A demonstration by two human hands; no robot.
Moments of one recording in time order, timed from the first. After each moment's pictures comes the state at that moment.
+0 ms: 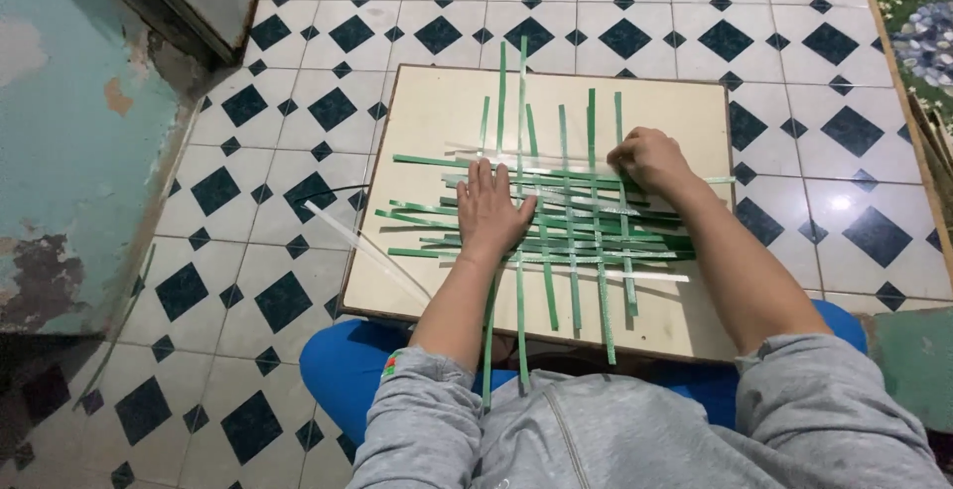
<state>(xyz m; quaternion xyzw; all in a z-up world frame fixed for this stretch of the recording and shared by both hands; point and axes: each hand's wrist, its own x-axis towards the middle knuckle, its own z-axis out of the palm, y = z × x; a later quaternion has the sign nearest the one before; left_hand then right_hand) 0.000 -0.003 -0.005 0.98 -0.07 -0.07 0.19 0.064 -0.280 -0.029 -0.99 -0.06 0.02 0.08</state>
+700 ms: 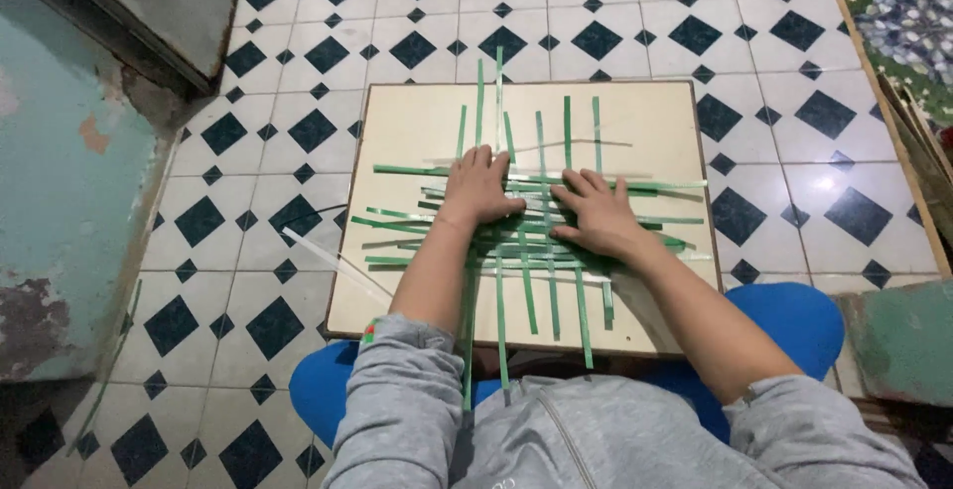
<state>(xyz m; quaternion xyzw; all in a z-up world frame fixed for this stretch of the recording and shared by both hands) 0.076 -0.017 -0.008 0.96 -0.20 -0.14 0.10 -0.017 -0.222 0.001 -0.98 -0.11 0.12 0.10</state>
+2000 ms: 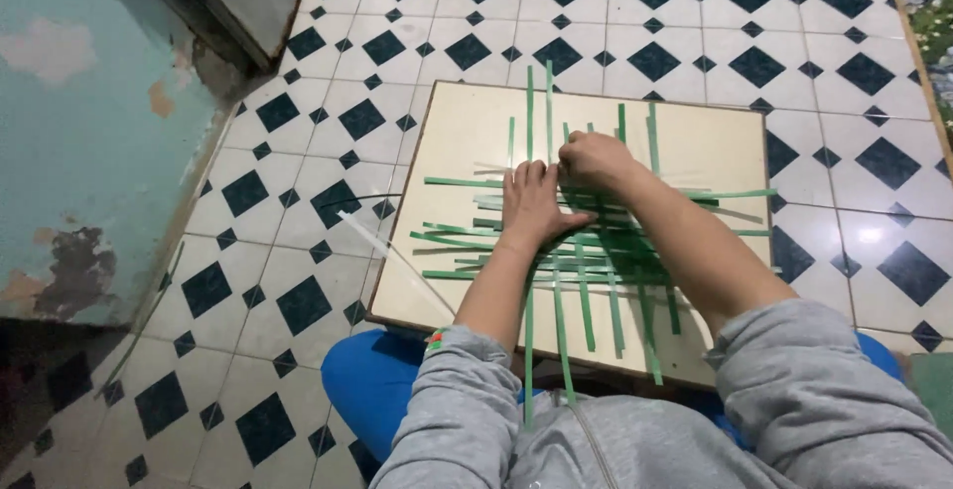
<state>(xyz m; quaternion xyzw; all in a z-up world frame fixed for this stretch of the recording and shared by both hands) 0.046 -0.013 -0.018 0.96 -0.13 -0.05 0.24 0.120 -0.155 -0.005 -0.98 -0.21 0.05 -0.02</state>
